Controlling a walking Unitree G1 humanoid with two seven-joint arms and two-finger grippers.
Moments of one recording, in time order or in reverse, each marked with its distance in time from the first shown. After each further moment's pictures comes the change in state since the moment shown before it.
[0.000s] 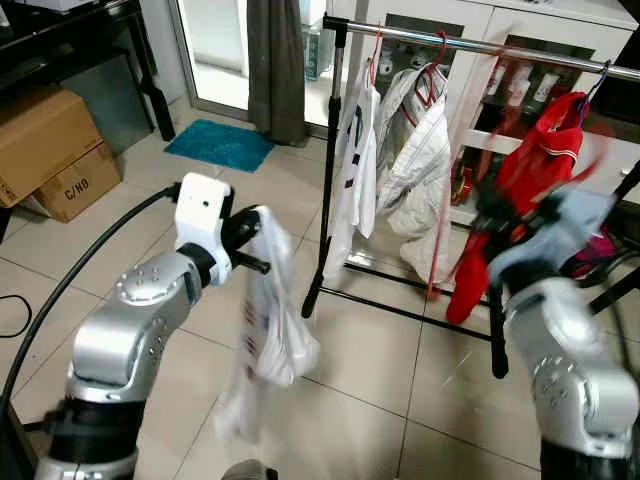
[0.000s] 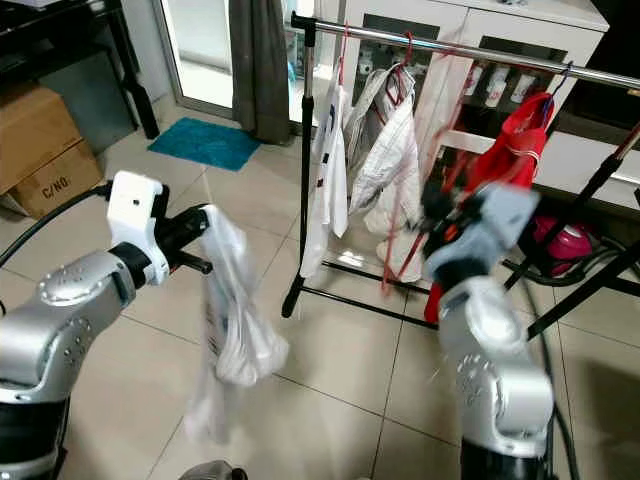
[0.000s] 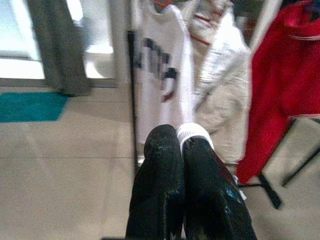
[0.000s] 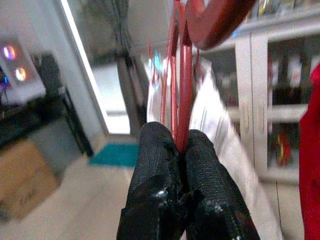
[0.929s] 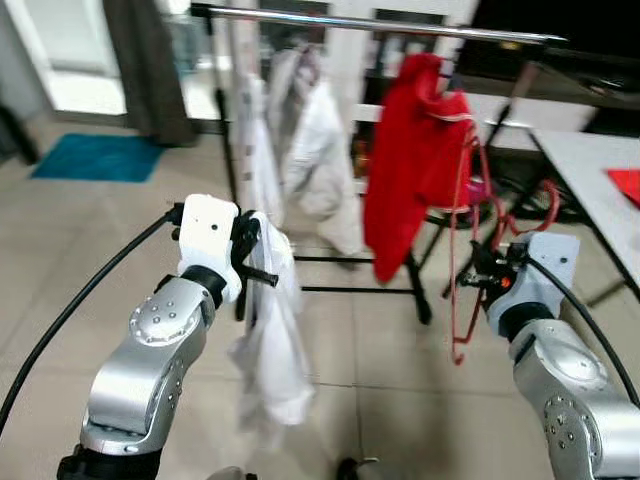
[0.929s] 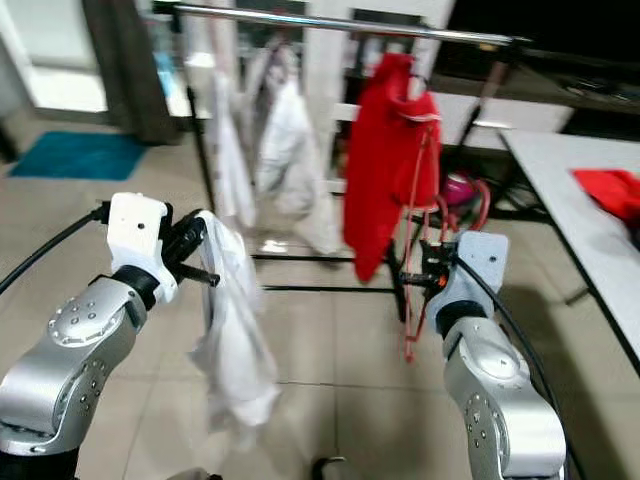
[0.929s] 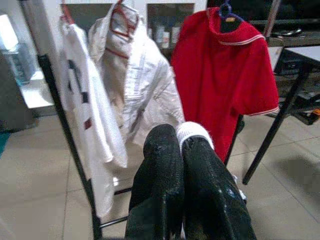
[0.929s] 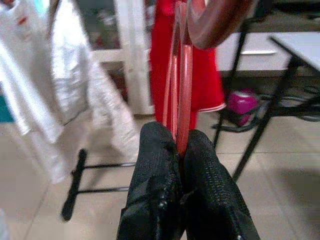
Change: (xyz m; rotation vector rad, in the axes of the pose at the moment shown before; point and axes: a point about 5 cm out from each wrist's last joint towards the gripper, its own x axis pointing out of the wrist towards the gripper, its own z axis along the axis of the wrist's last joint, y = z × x) left arm -0.018 -0.024 -0.003 0.046 -0.075 0.106; right arm -0.027 -0.009 -0.020 -0.172 0.205 -0.127
